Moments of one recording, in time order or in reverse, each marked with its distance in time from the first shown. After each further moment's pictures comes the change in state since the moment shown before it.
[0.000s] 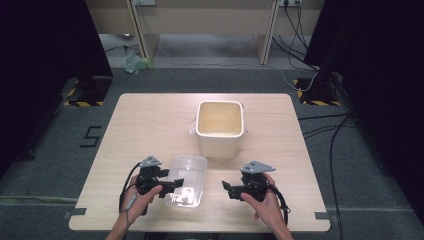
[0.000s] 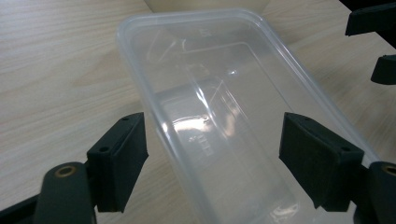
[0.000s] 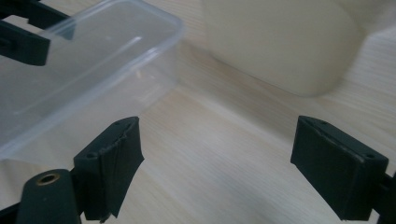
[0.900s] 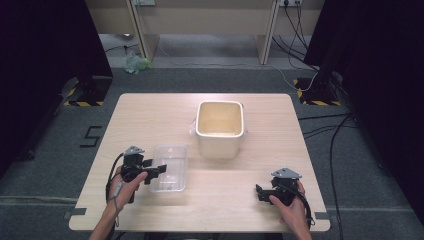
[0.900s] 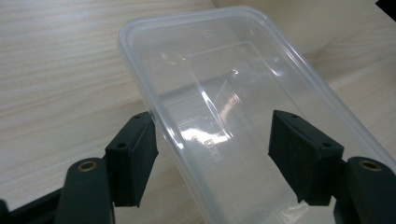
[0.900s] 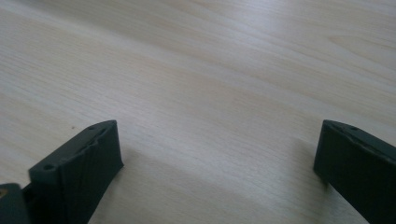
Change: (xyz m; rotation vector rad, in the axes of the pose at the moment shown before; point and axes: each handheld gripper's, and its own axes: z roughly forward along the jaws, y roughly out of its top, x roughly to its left) left arm 0.049 0.009 -0.011 -0.029 0.100 -0.060; right arm -0.081 -0.067 -0.018 0.113 -0.300 0.101
